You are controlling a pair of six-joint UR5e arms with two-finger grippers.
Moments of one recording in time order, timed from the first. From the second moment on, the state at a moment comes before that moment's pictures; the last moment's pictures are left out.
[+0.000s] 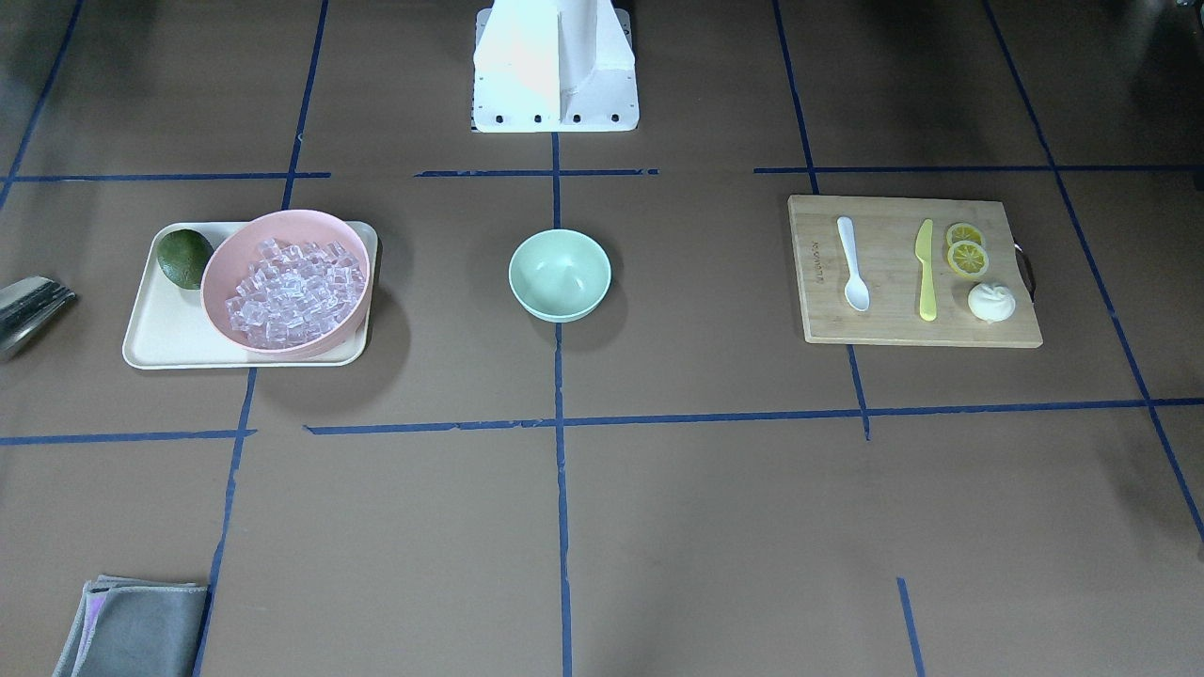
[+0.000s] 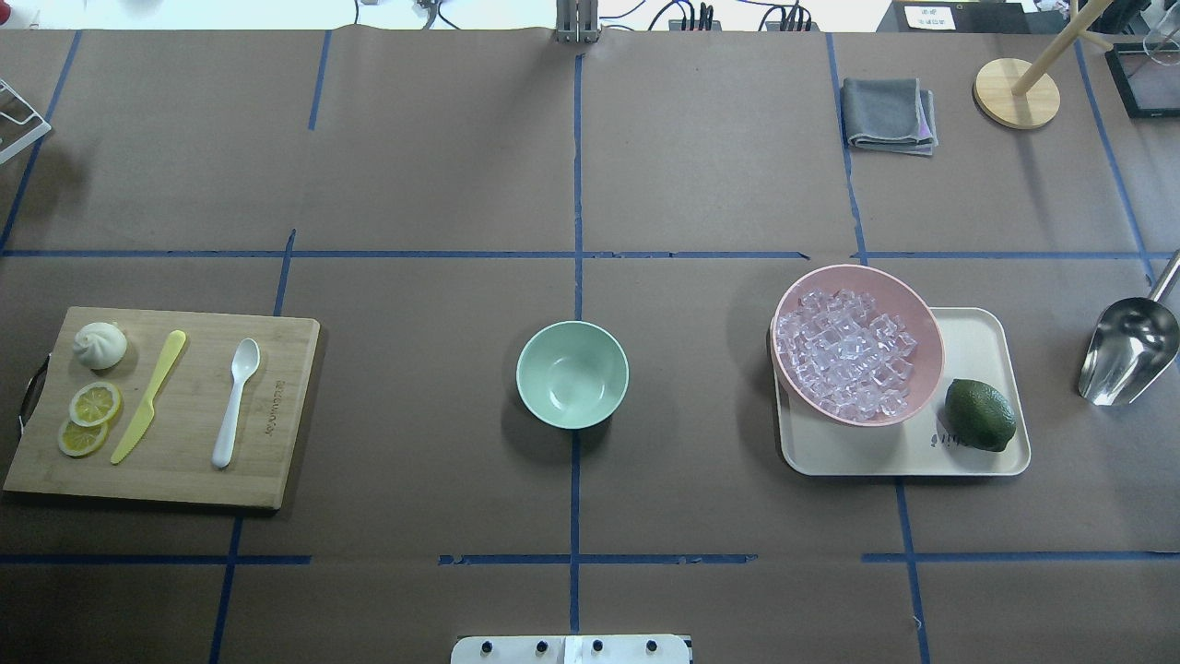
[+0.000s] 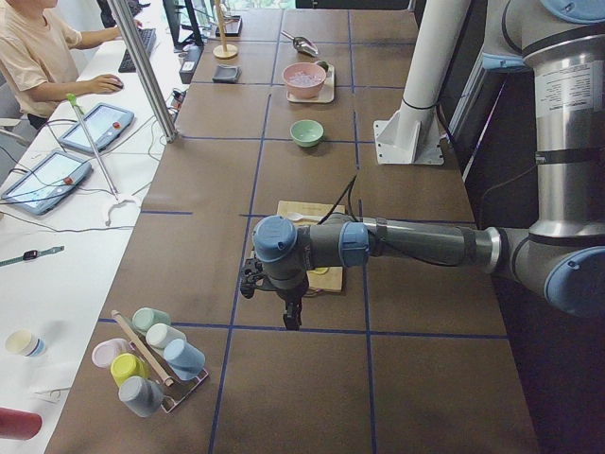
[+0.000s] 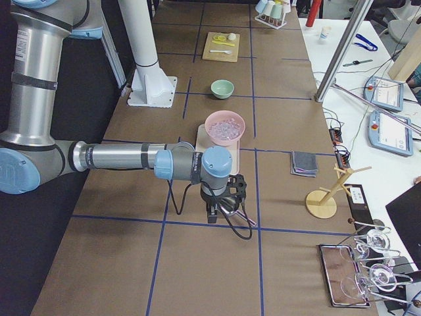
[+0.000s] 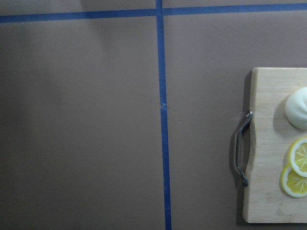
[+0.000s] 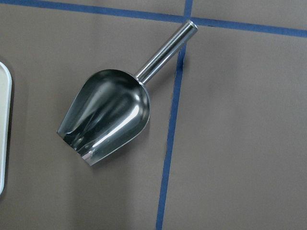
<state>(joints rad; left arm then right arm) -1.53 -1.44 -1.78 -1.39 -2.37 0.09 1.53 -1.79 1.83 -1.65 2.36 -0.10</state>
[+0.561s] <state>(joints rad) -1.53 -1.45 -1.80 -1.40 -2.36 0.08 1.53 -1.80 1.83 -1.65 2.36 -0.09</state>
